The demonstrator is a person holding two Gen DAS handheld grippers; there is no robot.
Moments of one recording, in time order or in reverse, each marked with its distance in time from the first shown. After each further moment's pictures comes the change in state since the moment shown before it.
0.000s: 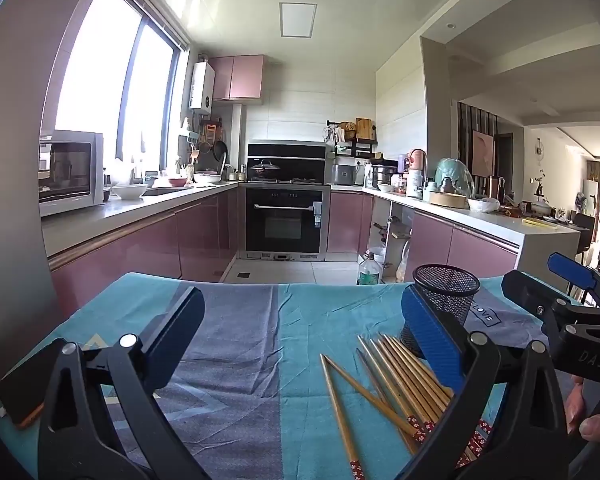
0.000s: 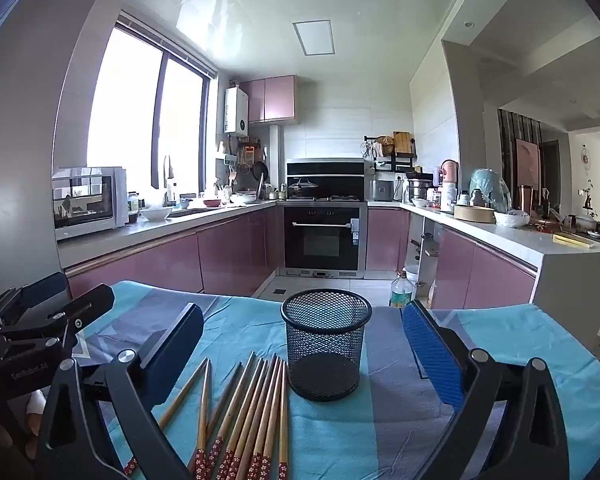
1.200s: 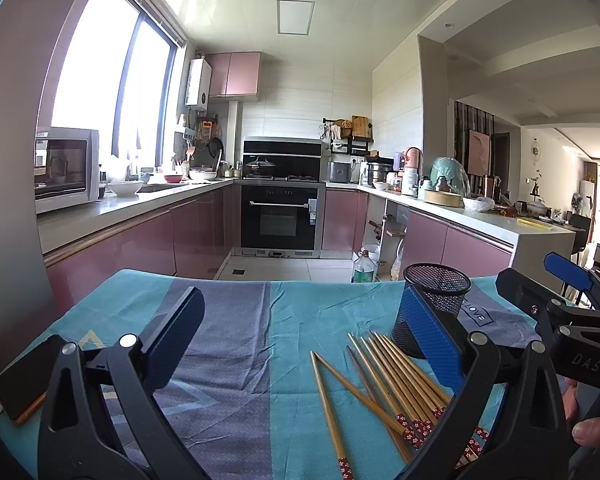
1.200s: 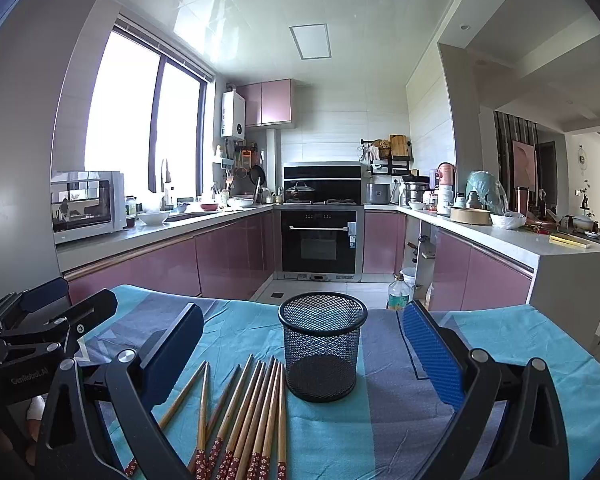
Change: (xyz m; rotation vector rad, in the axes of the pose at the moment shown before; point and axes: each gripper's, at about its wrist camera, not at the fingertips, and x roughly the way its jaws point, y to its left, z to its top) left arm -0.002 -0.004 0.003 -0.005 0.009 -0.015; right arm -0.009 -0.002 0.004 0.002 -0.010 -0.009
